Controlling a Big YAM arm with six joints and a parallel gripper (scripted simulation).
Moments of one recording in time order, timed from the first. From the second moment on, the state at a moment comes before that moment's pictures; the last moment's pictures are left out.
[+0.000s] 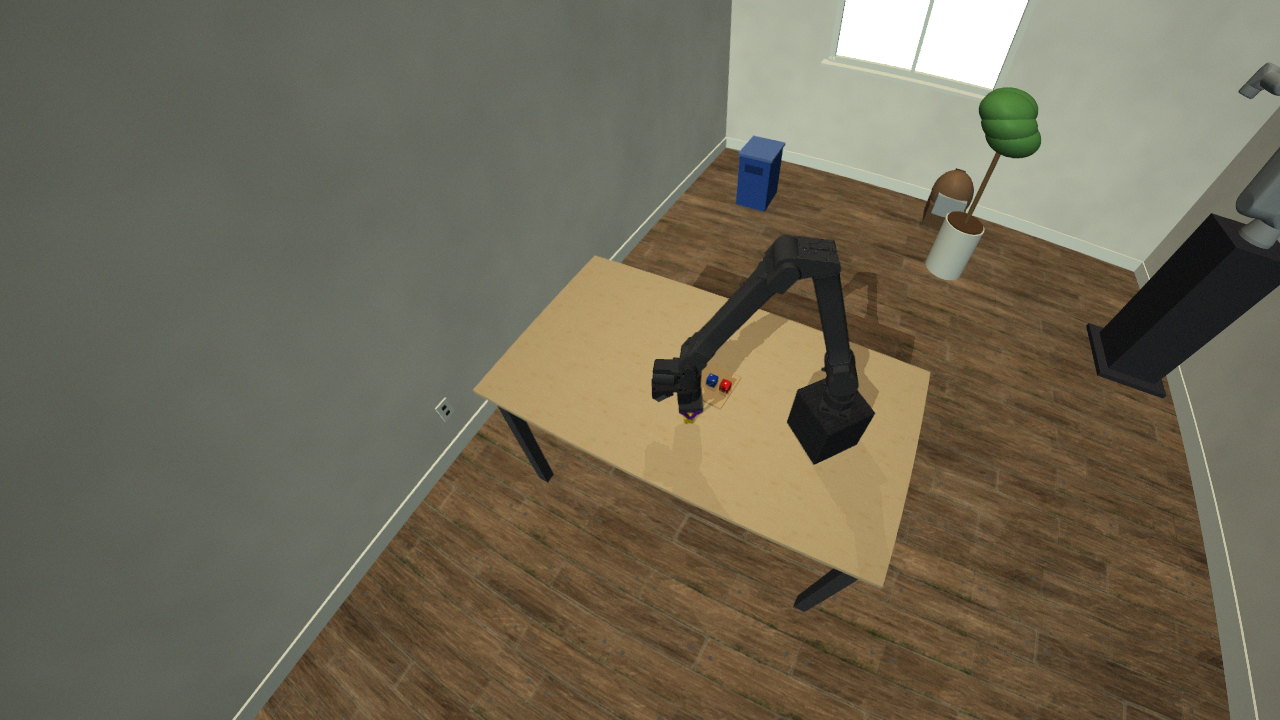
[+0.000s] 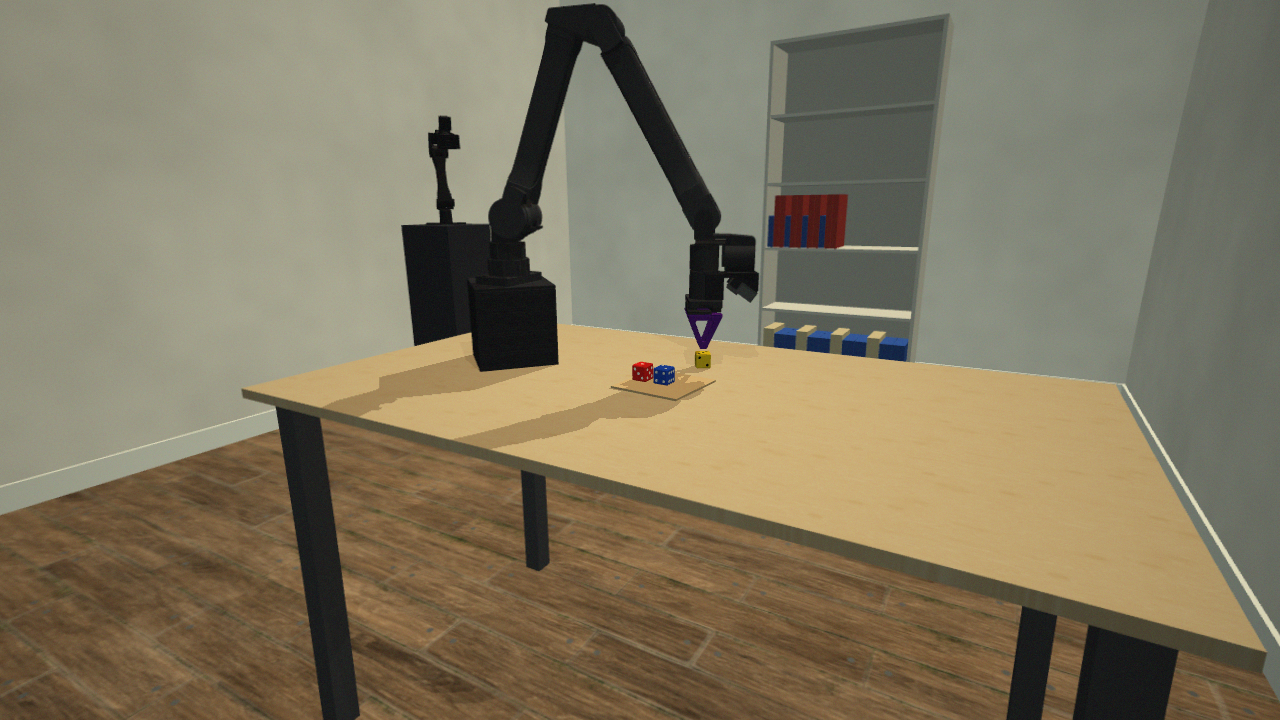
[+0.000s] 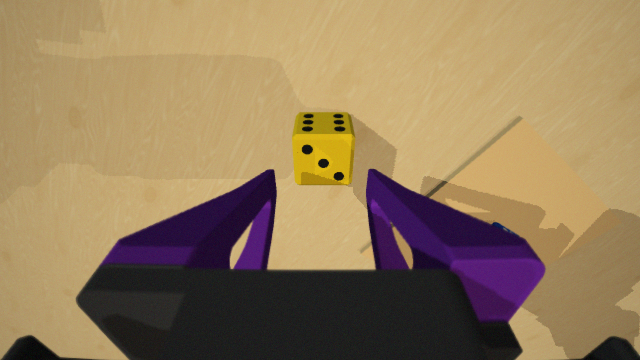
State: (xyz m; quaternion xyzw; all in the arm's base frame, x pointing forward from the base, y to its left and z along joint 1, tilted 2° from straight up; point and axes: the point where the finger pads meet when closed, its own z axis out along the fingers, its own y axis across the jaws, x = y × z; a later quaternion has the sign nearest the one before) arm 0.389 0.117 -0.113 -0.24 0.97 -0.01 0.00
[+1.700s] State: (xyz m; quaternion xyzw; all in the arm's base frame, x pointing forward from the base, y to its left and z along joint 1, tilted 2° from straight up) arm 0.390 0.117 -0.118 -0.24 0.97 -0.01 0.01
